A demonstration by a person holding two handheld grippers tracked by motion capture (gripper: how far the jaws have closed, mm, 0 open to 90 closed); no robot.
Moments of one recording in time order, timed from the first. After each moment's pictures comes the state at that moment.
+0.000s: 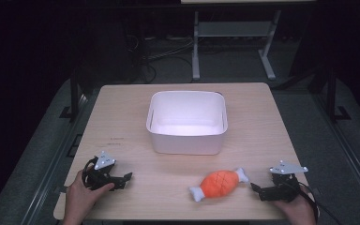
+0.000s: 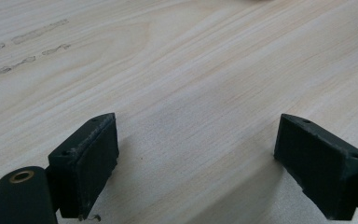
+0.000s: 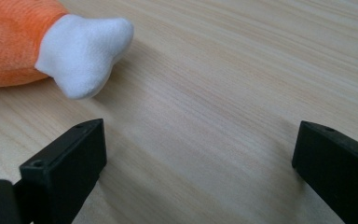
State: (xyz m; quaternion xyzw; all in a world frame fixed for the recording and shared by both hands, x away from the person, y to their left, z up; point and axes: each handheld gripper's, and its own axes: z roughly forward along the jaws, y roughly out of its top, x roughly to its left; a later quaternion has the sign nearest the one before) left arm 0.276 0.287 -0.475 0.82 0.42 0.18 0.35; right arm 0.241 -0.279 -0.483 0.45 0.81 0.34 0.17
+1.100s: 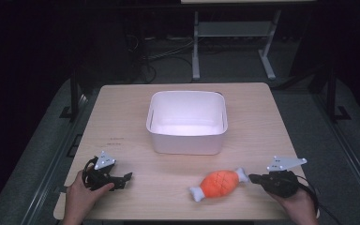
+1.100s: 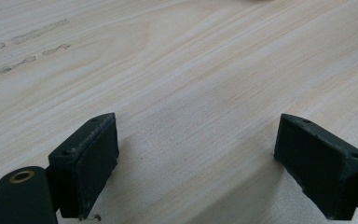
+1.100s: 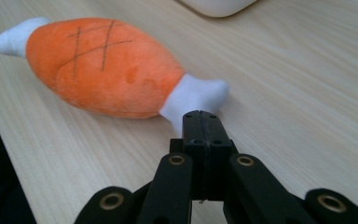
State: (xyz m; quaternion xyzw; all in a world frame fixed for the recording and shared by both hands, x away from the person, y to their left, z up) left arm 0.276 0.287 -0.475 0.82 0.42 0.18 0.35; right arm 0.242 -0.262 -0.441 0.36 0.85 0.38 0.09
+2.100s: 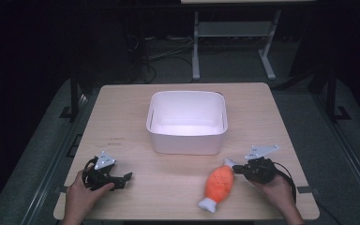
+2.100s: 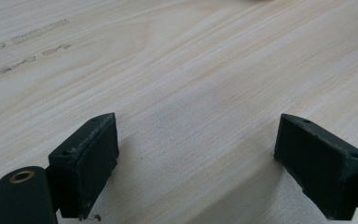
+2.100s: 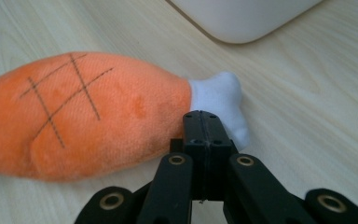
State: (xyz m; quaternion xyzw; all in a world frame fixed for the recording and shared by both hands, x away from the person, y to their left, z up) left arm 0.276 0.287 -0.475 0.82 0.42 0.18 0.35; right arm 0.285 -0.219 -0.449 0.33 0.87 0.36 0.09
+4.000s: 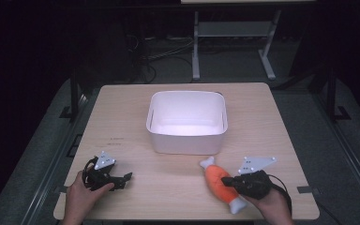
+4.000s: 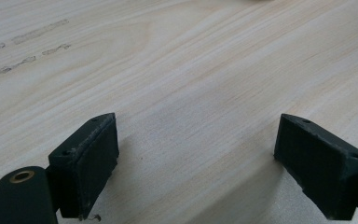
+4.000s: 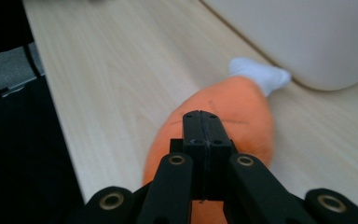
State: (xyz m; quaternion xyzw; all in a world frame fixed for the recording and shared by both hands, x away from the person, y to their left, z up) left arm 0.276 0.287 -0.475 0.82 0.42 0.18 0.35; right arm 0.236 -0.185 -0.421 0.29 0.87 0.41 0.06
